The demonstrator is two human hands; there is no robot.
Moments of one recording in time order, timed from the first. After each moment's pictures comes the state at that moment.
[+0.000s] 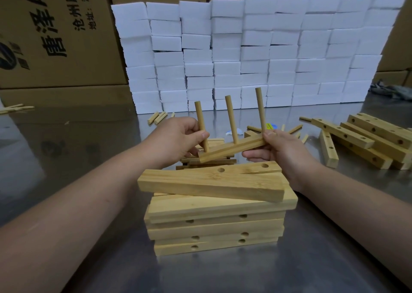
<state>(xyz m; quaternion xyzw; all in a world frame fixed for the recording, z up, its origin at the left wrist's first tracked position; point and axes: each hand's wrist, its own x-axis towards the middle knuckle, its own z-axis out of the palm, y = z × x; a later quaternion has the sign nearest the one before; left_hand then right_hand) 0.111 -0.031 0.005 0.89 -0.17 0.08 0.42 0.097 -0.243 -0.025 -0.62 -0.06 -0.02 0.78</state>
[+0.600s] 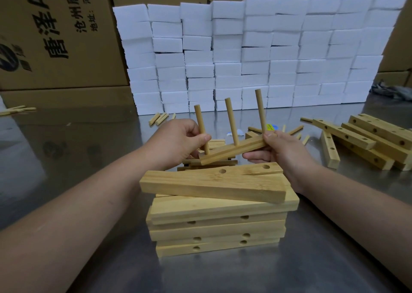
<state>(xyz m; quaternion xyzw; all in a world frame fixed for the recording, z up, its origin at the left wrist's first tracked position) 0.110 -0.032 0.005 0.89 -0.15 0.09 0.41 0.095 -0.240 -0.024 -0.63 -0.06 -0.02 0.77</state>
